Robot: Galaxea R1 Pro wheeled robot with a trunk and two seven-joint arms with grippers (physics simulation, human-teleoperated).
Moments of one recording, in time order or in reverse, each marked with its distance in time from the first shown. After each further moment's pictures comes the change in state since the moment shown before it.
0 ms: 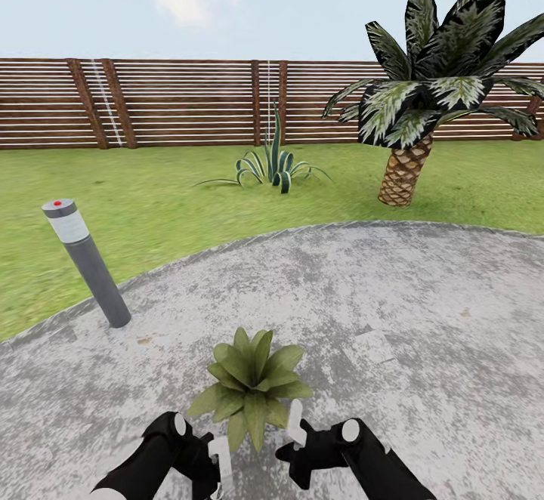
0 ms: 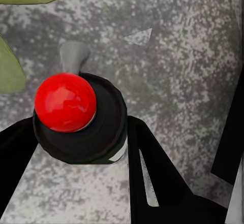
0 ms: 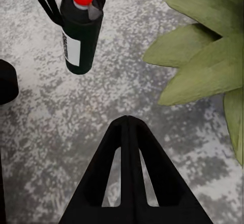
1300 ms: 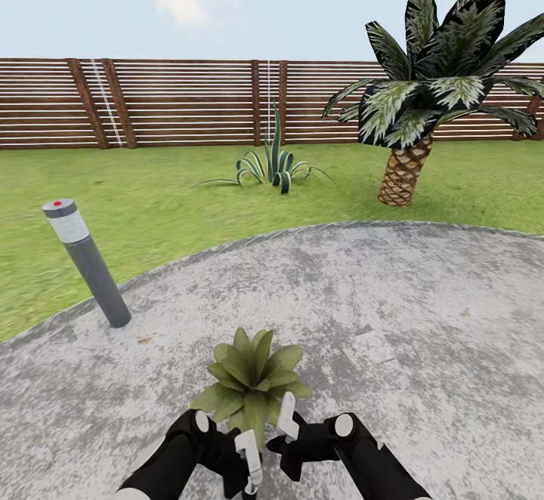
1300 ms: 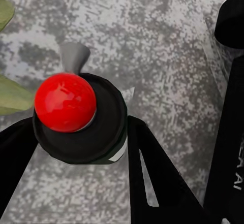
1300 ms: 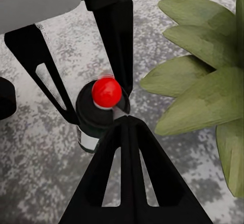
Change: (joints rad) left arm 0.002 -0.100 0.007 -0.018 0.045 -0.009 0.006; right arm 0.000 0.026 0.003 -0.044 -0.002 0.001 0.002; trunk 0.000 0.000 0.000
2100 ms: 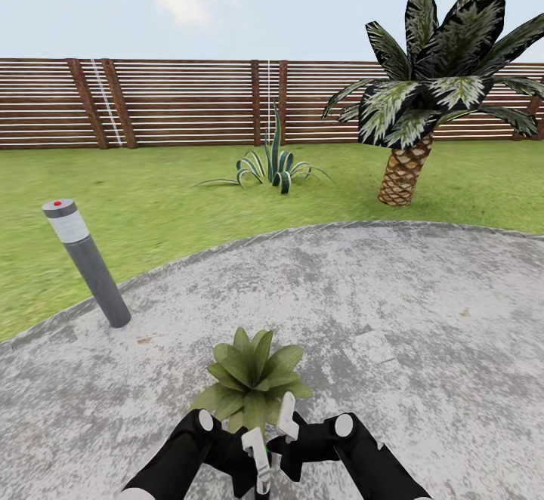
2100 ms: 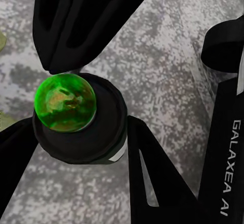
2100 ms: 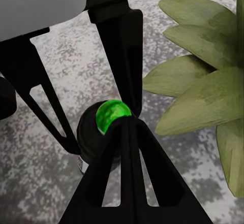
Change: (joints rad) left arm -0.001 -0.018 -0.005 0.002 0.065 -0.003 -0.008; right arm 0.000 0.000 0.000 0.001 0.000 0.000 0.000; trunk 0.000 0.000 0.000
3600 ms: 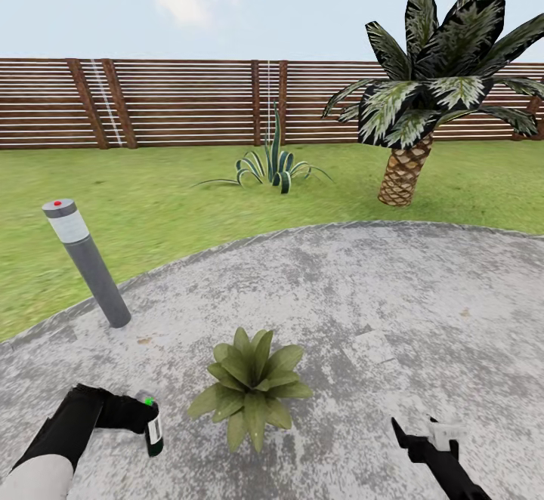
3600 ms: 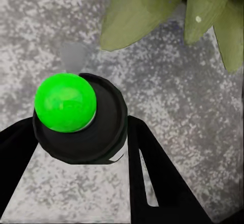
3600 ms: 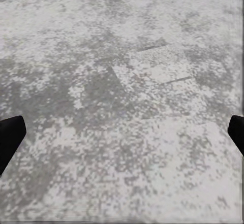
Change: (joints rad) left arm -0.104 0.279 0.570 -0.027 -0.004 0.328 0.050; right arm 0.088 -0.080 -1.175 0.124 0.004 -0.423 -0.347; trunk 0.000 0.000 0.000
